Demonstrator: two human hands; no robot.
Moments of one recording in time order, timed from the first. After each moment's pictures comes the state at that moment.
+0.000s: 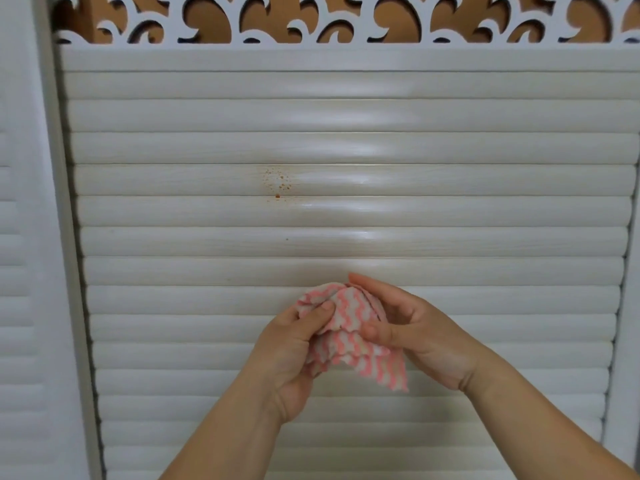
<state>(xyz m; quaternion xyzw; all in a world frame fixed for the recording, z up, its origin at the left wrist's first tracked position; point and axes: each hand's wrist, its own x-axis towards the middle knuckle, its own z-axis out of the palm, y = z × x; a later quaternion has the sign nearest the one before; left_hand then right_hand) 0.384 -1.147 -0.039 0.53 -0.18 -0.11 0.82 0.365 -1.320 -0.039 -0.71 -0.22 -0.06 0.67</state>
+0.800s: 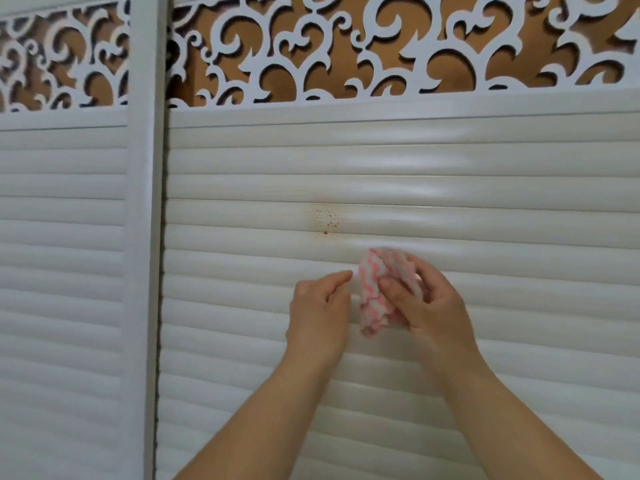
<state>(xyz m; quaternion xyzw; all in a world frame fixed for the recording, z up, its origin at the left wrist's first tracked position) 0.396 -1.151 0.006 0.73 -0.16 0.27 0.61 0.387 -1.276 0.008 -0.61 -0.19 -0.30 0.71</state>
